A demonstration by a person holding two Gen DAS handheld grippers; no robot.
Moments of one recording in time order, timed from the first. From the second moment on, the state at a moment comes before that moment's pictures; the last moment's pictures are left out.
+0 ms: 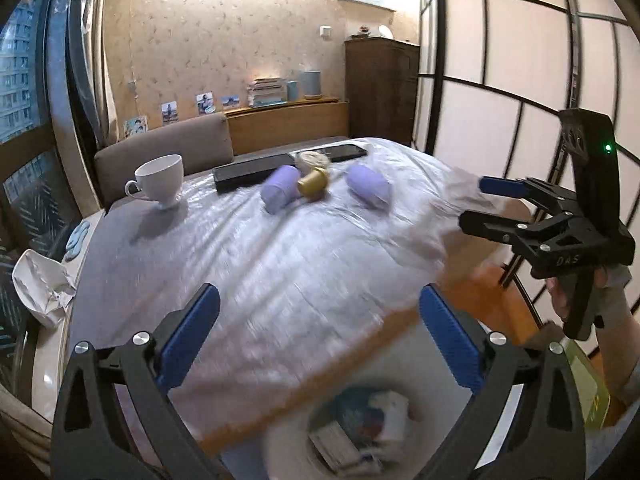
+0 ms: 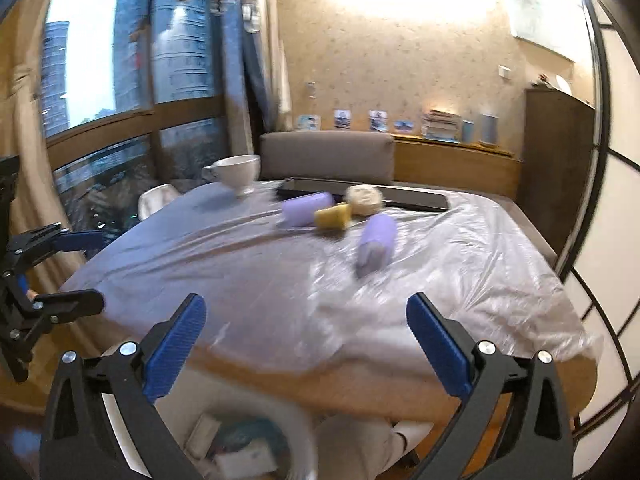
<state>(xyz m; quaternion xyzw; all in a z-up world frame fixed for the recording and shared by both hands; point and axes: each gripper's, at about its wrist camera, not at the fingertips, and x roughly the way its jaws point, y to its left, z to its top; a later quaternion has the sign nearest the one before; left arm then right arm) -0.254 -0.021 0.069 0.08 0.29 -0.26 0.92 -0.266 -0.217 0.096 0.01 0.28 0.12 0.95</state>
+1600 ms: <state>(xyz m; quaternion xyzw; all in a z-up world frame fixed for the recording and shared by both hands) -0.001 -0.107 0.022 0.17 0.42 -0.27 0.85 -0.081 -0.233 0.039 0.05 0.44 0.07 0.89</state>
